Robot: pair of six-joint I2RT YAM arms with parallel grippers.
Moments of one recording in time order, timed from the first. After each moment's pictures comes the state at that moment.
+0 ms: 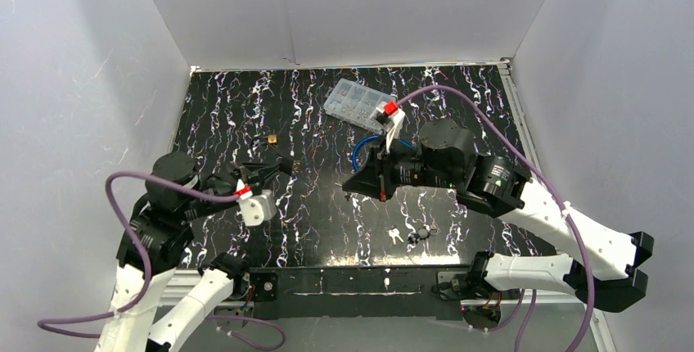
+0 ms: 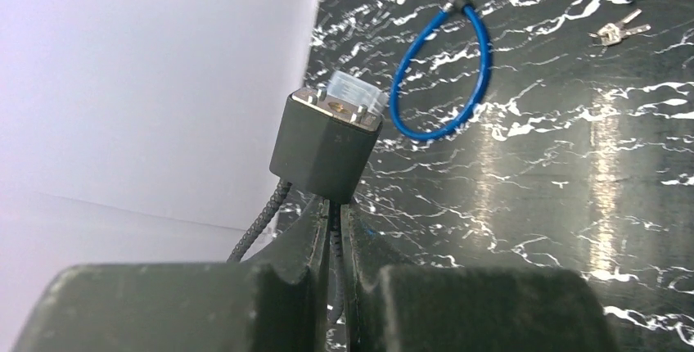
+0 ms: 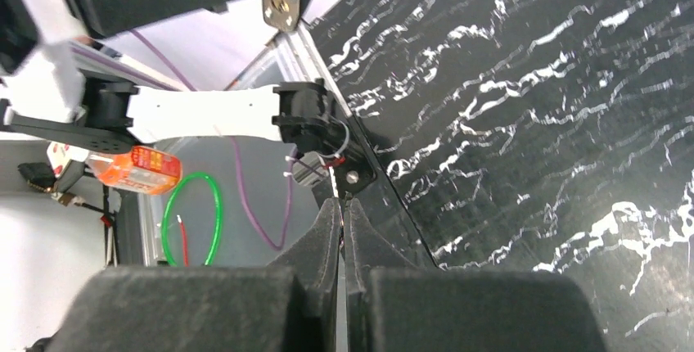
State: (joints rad) left arm -0.41 0.64 1.15 -0.83 0.65 1.01; right arm 1.10 1.06 1.28 -0.51 -0.24 0.51
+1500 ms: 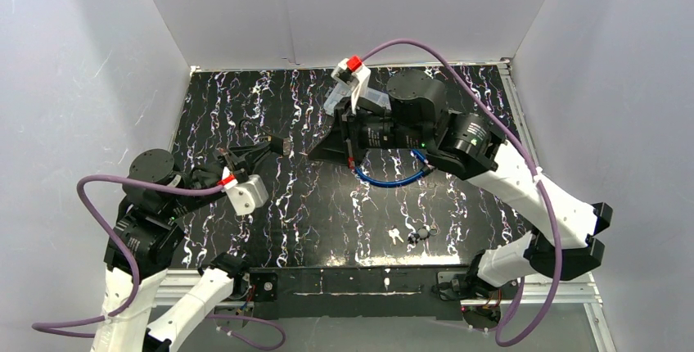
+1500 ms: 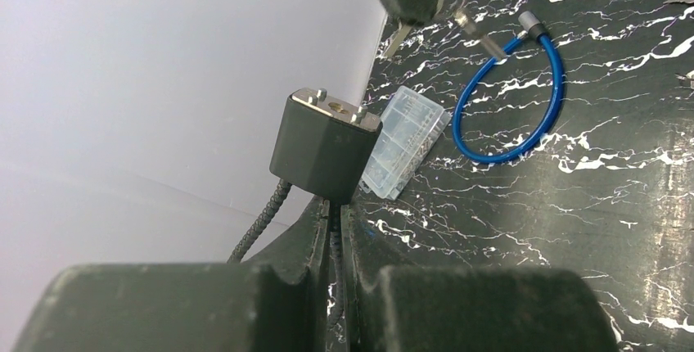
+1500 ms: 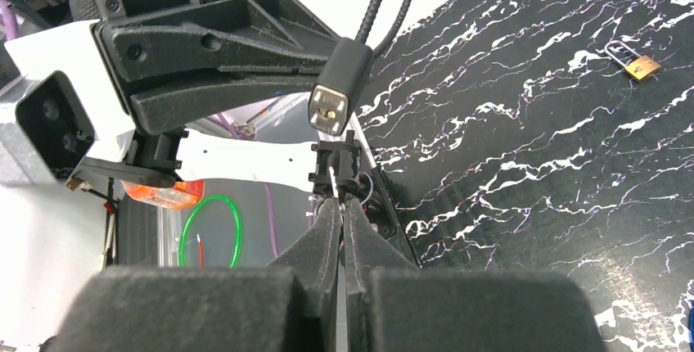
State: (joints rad) left arm -0.41 0.65 1.27 -0.74 0.58 0.93; right arm 1.10 1.40 1.83 -0.67 -0.32 0.44
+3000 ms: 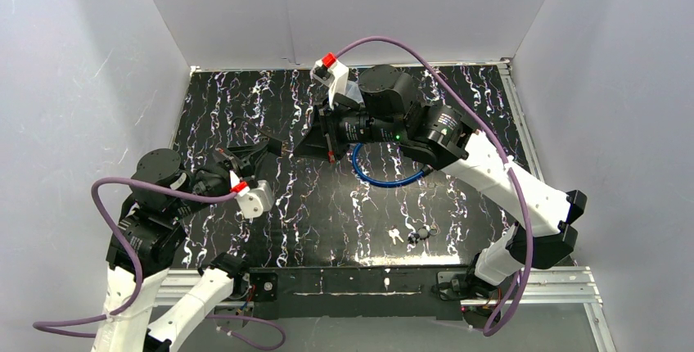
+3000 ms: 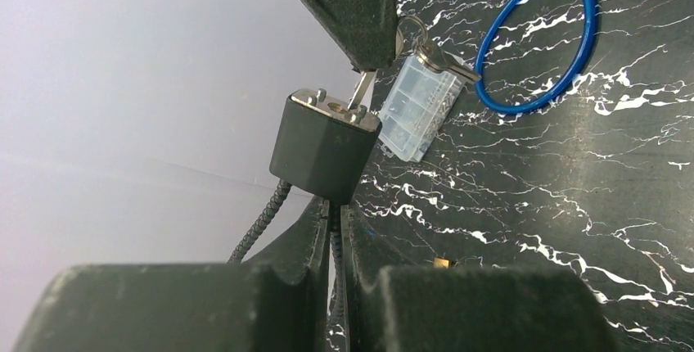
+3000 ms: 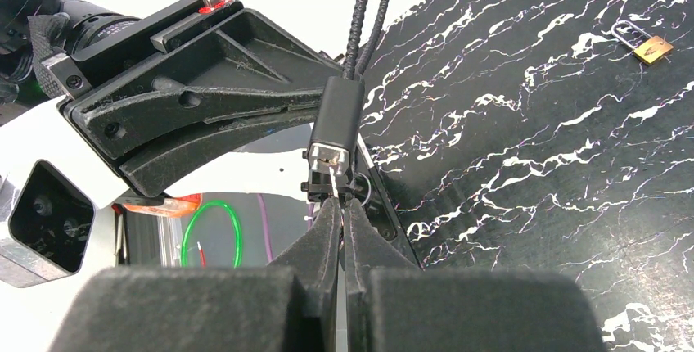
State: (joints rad) left arm -0.41 0.65 1.25 -0.80 0.52 1.10; right arm 1.10 1.54 1.94 -0.69 -0.31 0.48
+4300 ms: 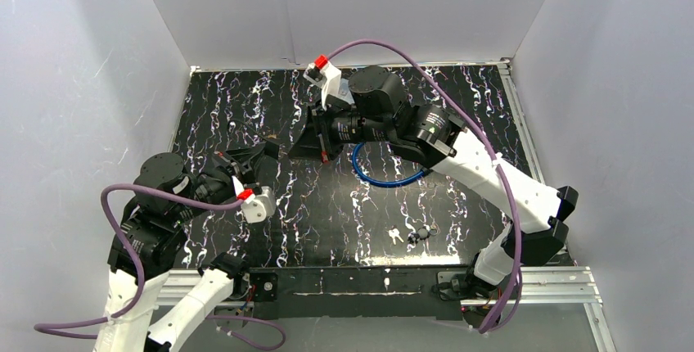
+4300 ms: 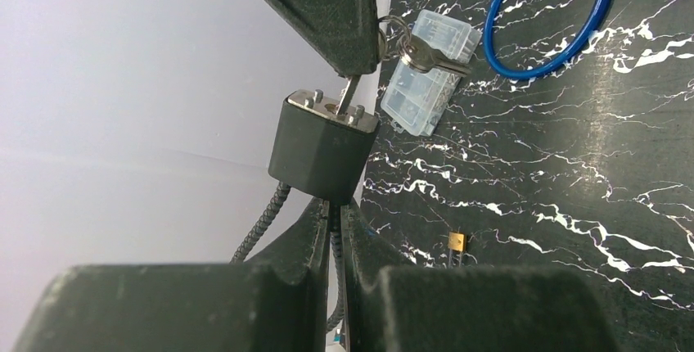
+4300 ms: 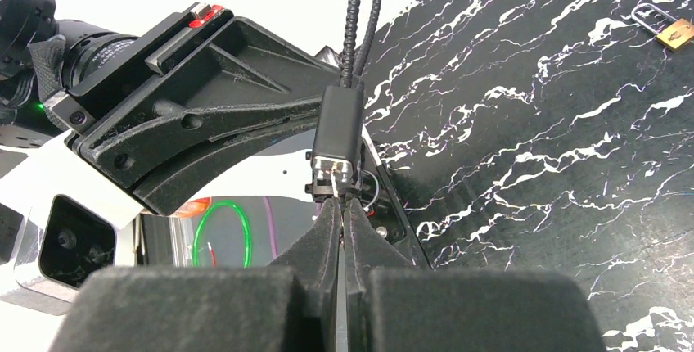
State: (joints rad) left arm -0.41 0.62 1.22 -0.83 0.48 1.20; right arm 1.10 1.58 1.93 -0.68 -0.33 0.51
